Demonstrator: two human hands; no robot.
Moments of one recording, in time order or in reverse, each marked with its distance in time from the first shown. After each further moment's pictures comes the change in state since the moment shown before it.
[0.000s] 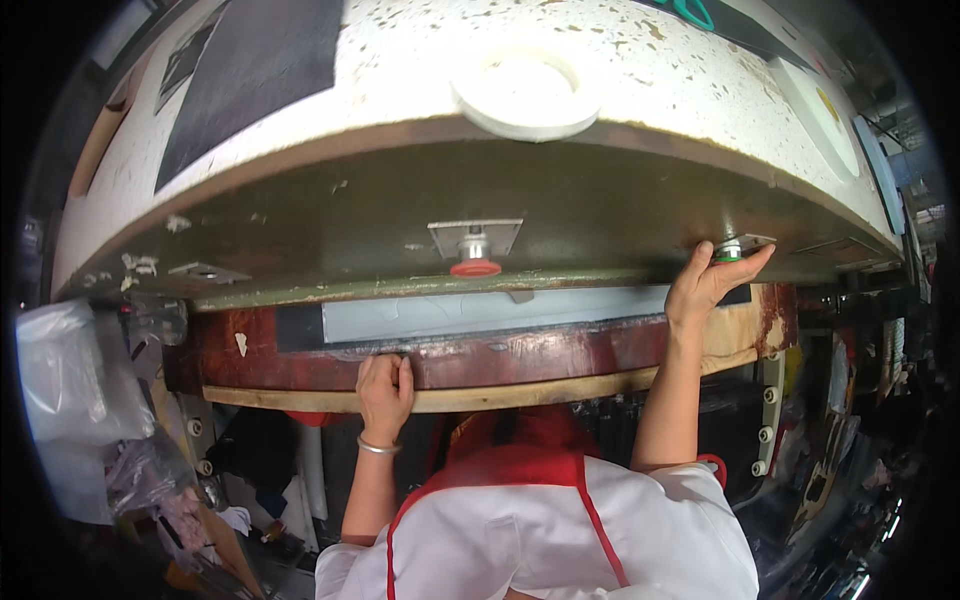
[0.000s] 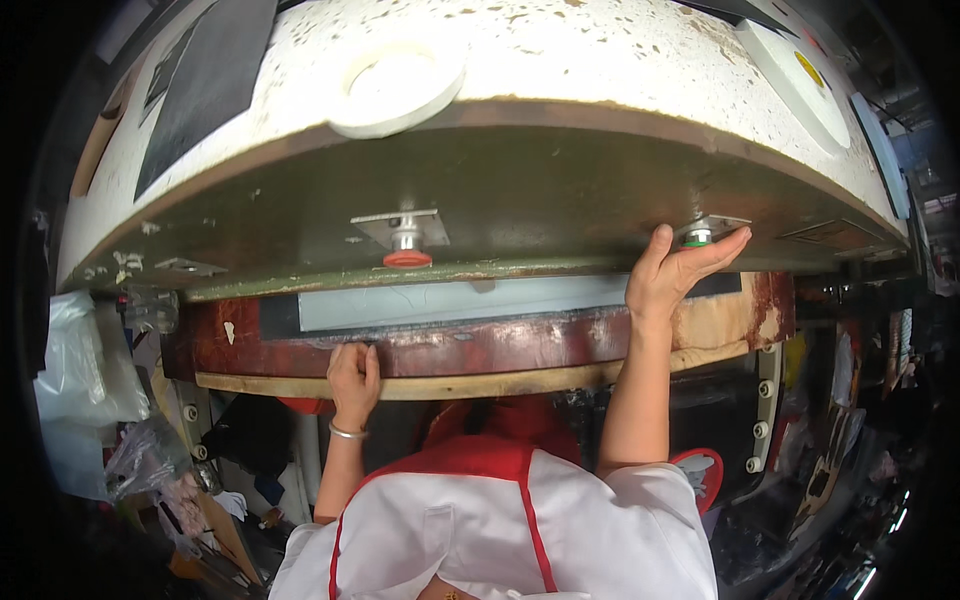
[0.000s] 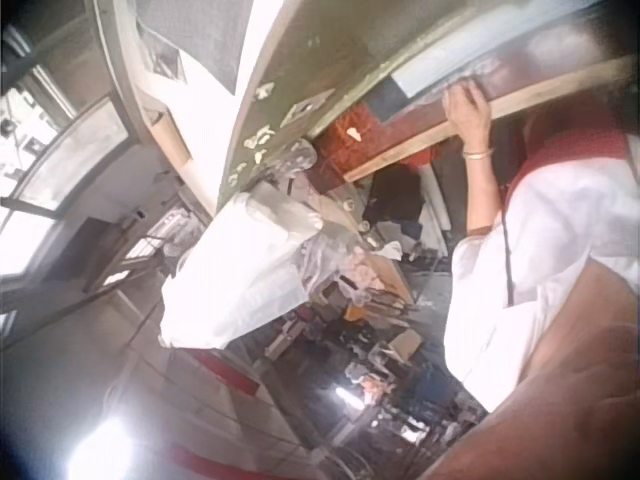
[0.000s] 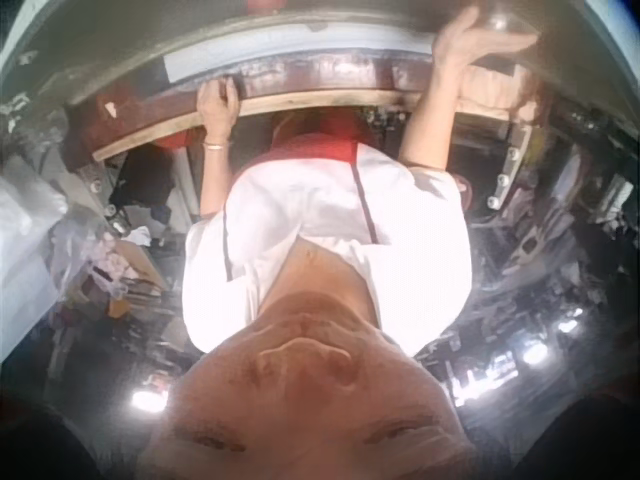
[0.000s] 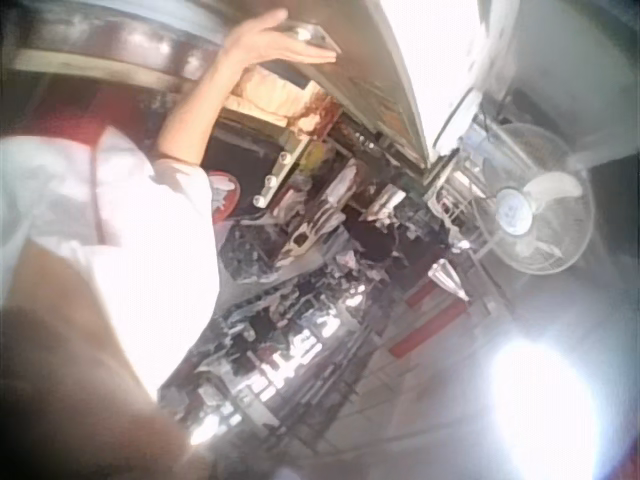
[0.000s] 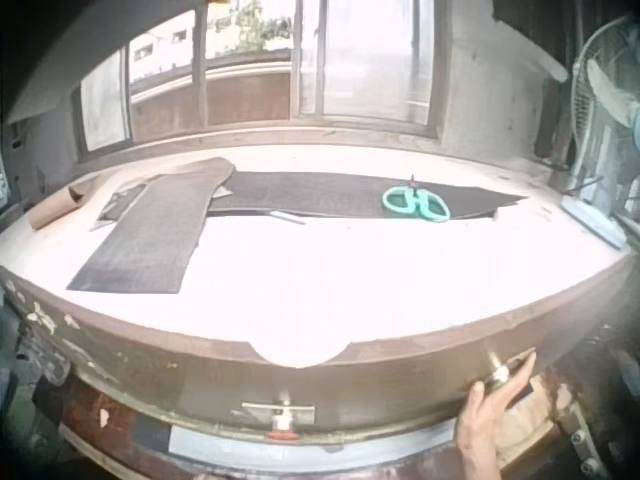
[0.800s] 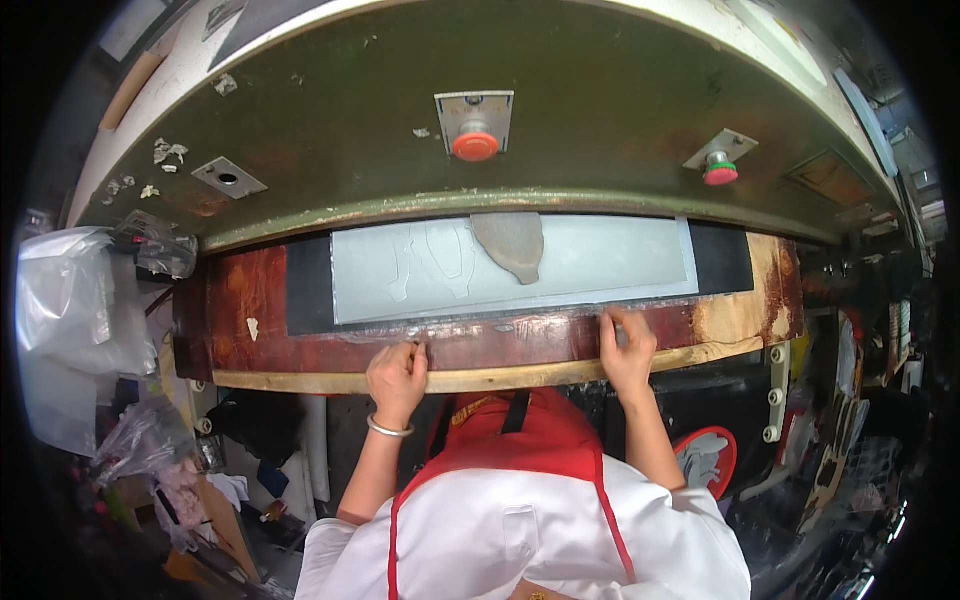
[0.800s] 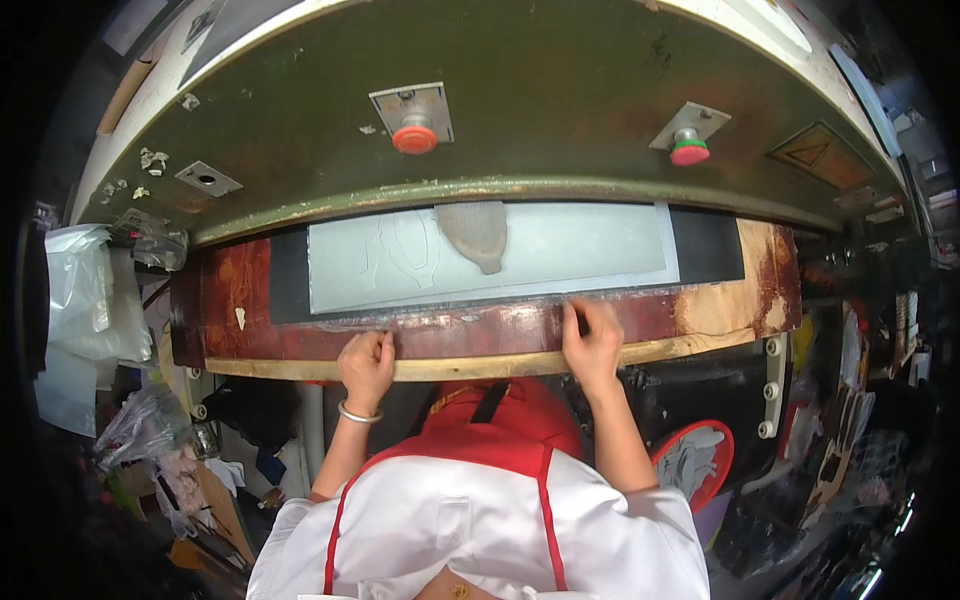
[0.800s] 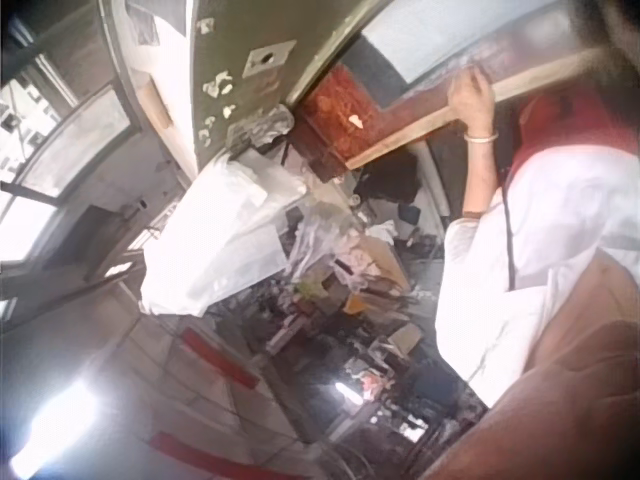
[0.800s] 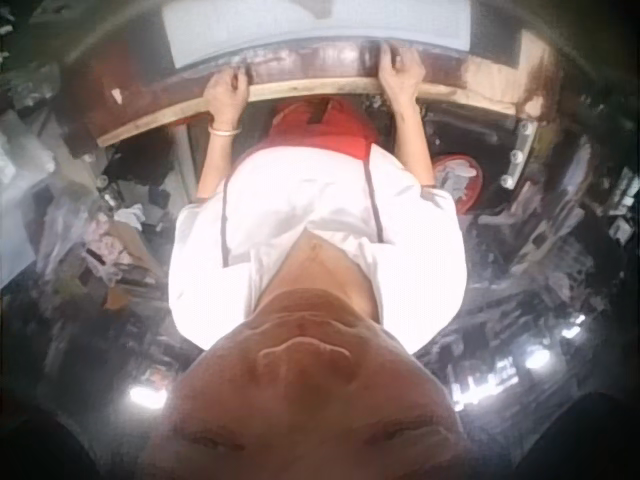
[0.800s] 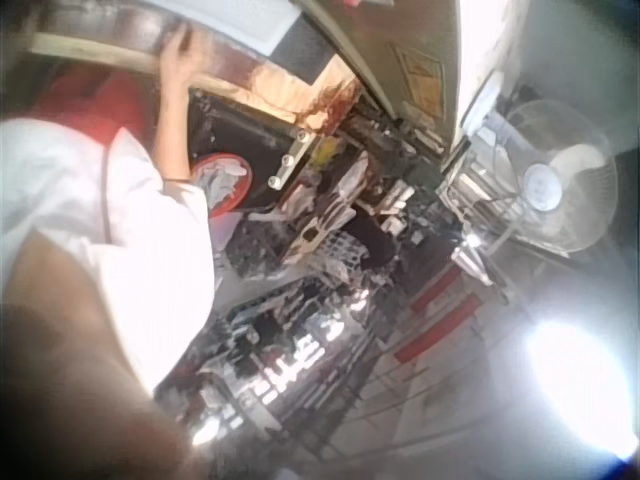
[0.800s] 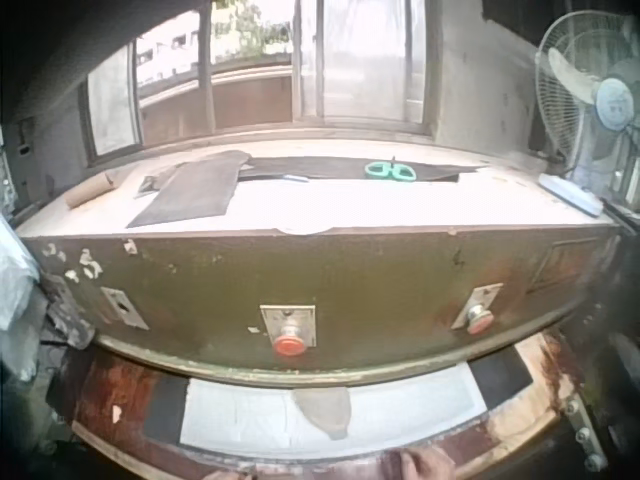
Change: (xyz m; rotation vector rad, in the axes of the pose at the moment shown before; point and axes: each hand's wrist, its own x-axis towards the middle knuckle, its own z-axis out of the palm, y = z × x) left_hand -0.079 0.017 -0.018 0.097 -0.035 -0.016; right_hand -0.160 -0.034 -0.104 0.227 -0.552 0.177
